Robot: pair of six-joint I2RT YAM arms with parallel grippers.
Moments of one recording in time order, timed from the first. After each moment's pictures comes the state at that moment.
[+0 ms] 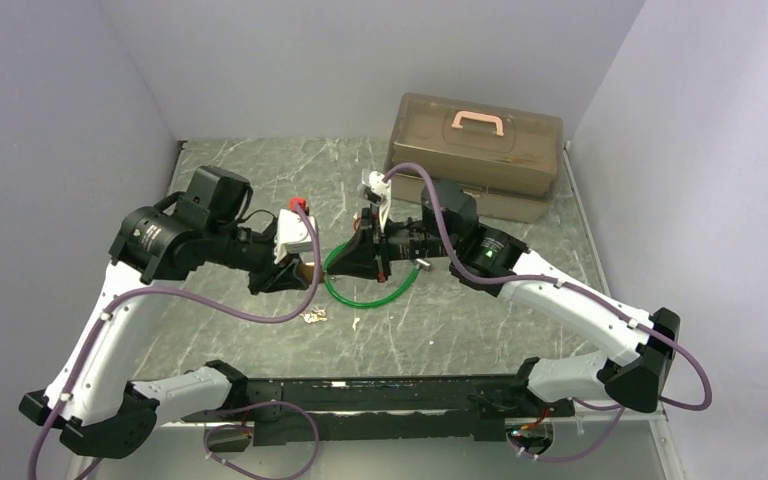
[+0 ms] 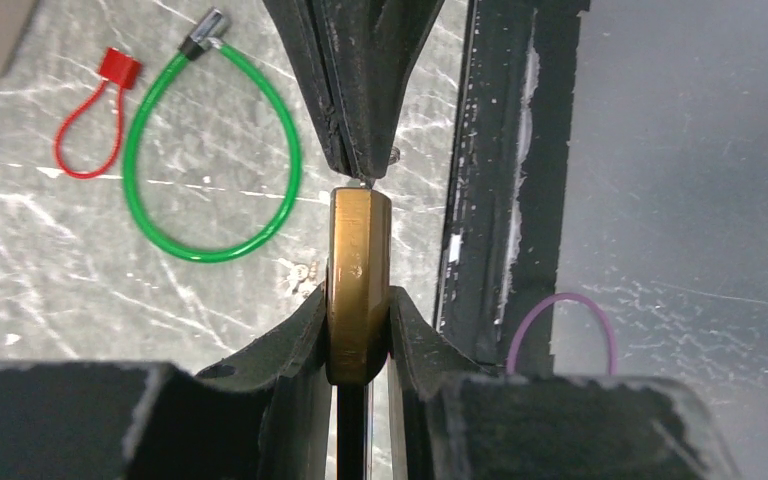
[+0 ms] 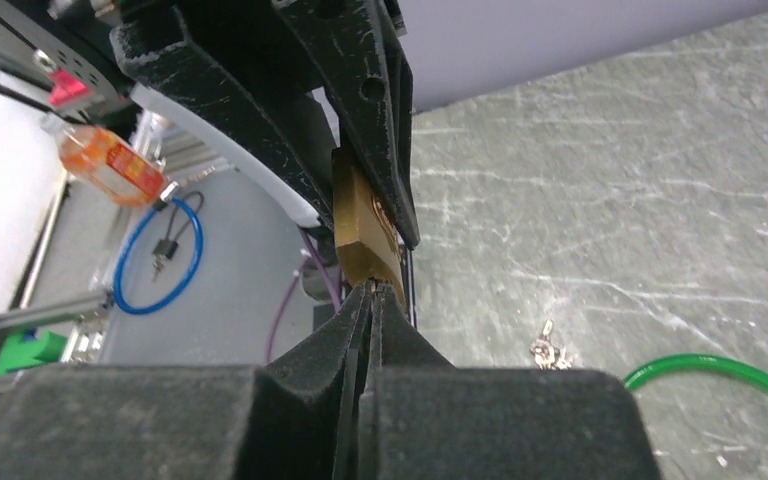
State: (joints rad) left arm -0.52 1.11 1.59 -1.38 0.72 0.65; right arm 0.96 1.27 1.26 -0.15 -0.63 0.23
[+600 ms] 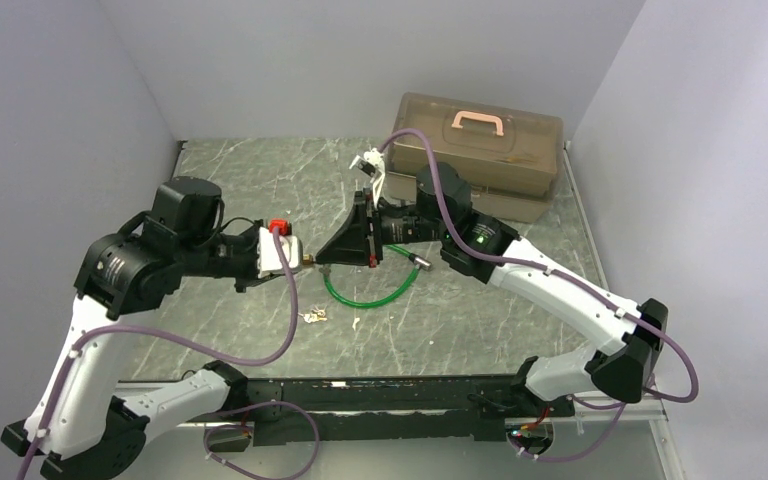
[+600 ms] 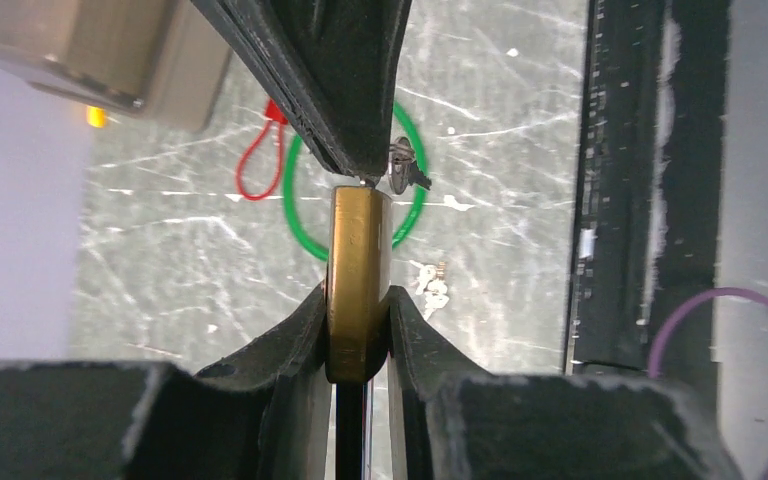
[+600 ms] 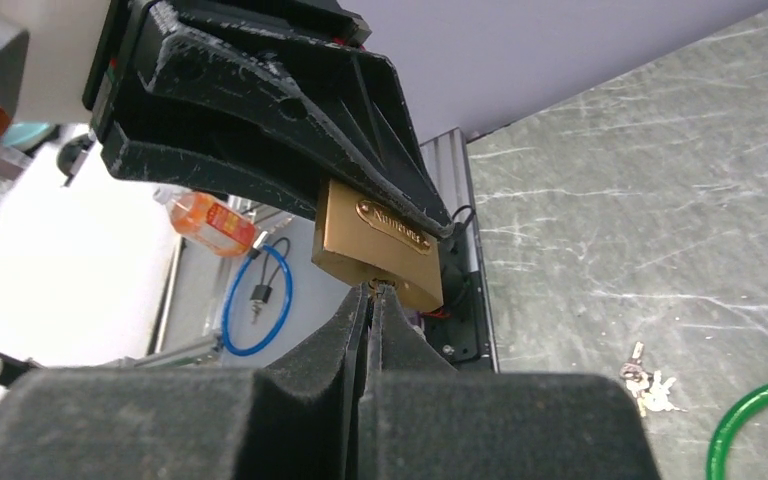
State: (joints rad) left arm -0.53 1.02 1.64 -1.33 0.60 0.80; right arm 0.92 1.35 1.35 -0.08 -0.69 0.50
